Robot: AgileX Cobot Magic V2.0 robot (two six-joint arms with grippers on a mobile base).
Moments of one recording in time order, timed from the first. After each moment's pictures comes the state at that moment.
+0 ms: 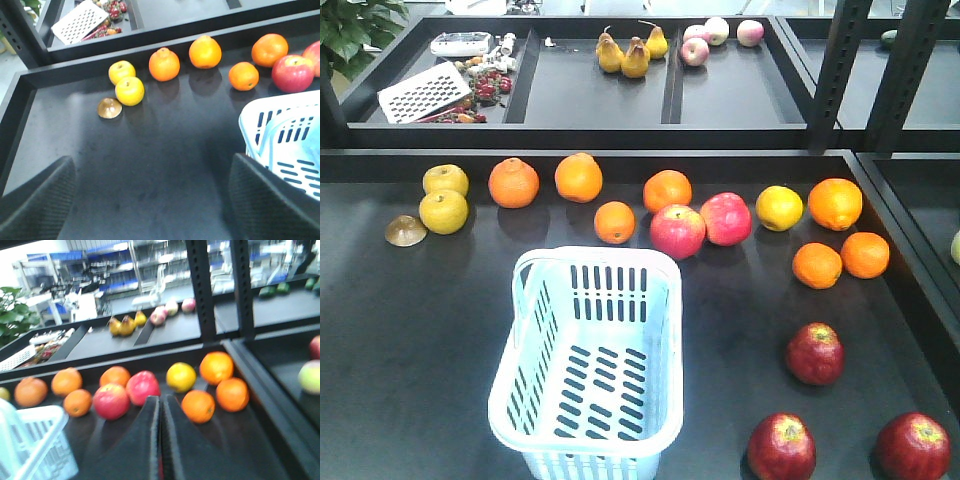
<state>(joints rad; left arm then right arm) -0.30 0.77 -0.92 0.32 0.80 -0.21 0.00 0.08 -0.16 0.06 0.27 0.13</state>
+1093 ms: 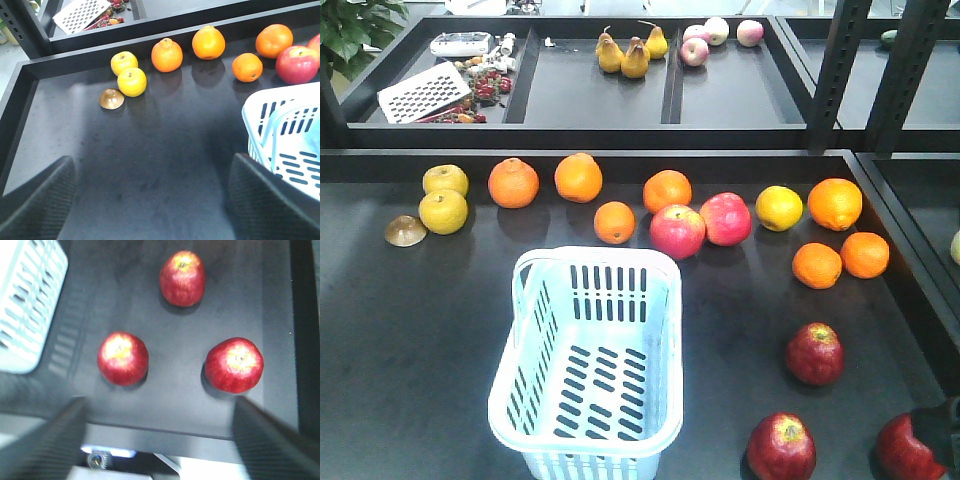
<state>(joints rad) -0.30 0.77 -0.92 0.32 0.83 -0.21 0.00 0.74 -0.60 0.15 0.92 -0.14</state>
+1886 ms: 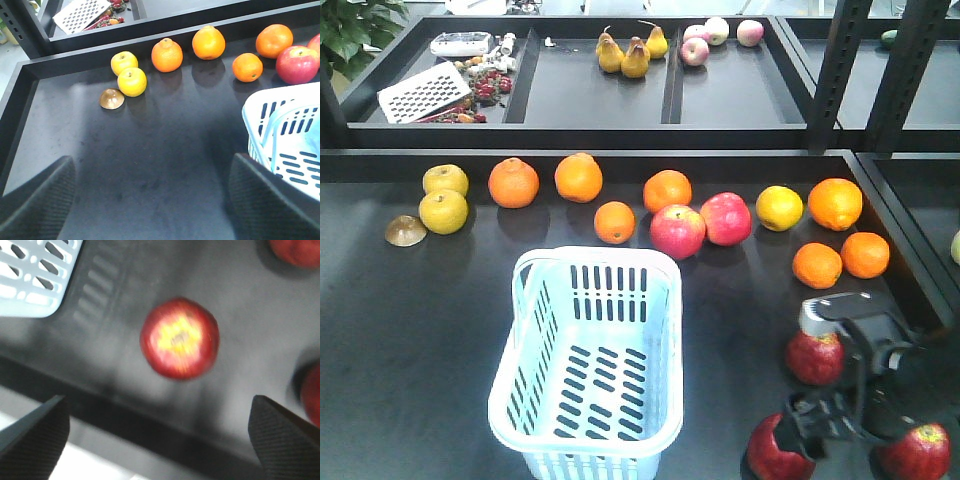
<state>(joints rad) -0.30 0.77 -0.92 0.32 0.83 -0.21 0.21 1.38 -0.66 0.30 0.67 -0.32</state>
